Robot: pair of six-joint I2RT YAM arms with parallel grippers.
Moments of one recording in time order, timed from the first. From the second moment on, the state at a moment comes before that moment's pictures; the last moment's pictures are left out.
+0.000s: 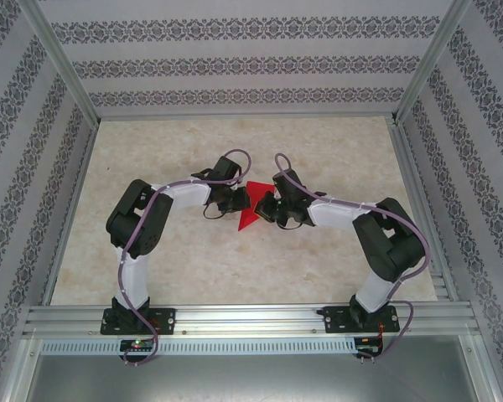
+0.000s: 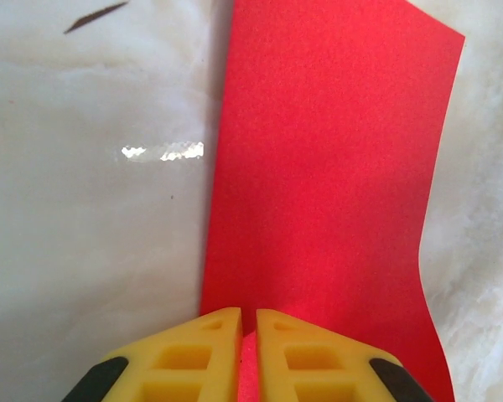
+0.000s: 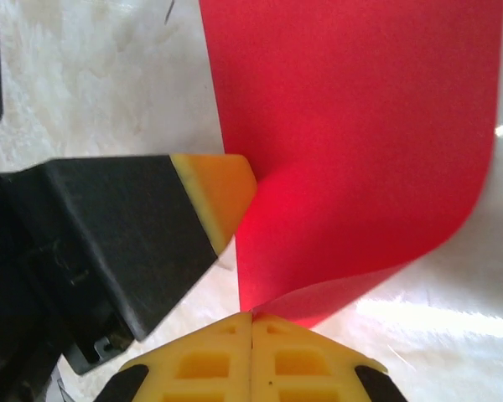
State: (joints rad) left arm -0.54 2.01 1.25 -0.30 0.35 -0.69; right arm 0.58 1.72 0.90 -0.05 -0.35 1.02
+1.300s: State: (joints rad) left arm -0.51 2.13 1.40 -0.30 0.40 -0.64; right arm 0.57 1.76 0.96 -0.24 -0.36 0.86
